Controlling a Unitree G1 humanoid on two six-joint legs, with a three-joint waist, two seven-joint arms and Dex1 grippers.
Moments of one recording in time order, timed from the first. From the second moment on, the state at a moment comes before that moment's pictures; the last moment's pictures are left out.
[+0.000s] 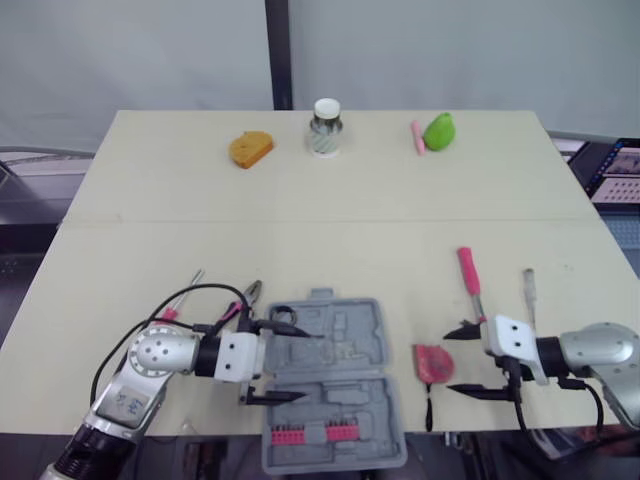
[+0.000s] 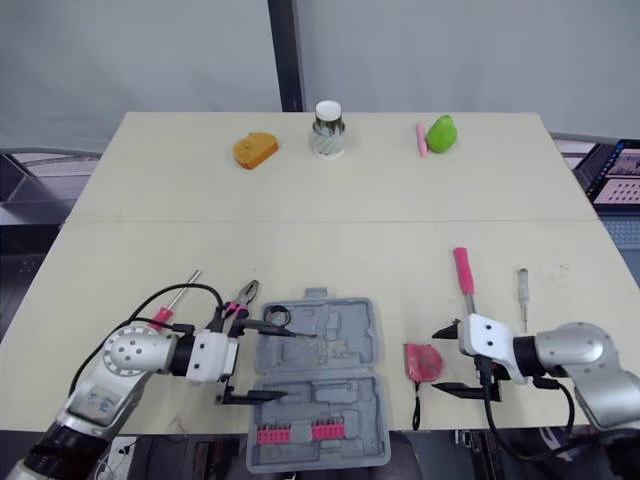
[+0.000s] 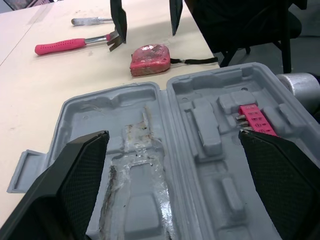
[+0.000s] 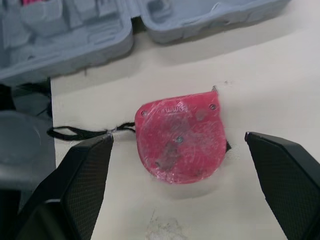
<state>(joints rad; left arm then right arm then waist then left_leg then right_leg) -0.05 0.67 -0.19 -0.22 -0.20 -0.19 -1.12 -0.06 -0.94 0.07 0.08 0.20 -0.09 1.31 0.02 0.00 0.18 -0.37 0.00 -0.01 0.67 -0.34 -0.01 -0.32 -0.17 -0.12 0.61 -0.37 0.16</state>
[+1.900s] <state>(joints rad) -0.03 0.67 -0.20 -0.27 -0.19 -0.13 -1.02 -0.20 -0.82 0.15 0.40 0.12 -0.39 1.36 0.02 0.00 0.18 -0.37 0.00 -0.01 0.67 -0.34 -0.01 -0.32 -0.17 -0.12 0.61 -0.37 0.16</state>
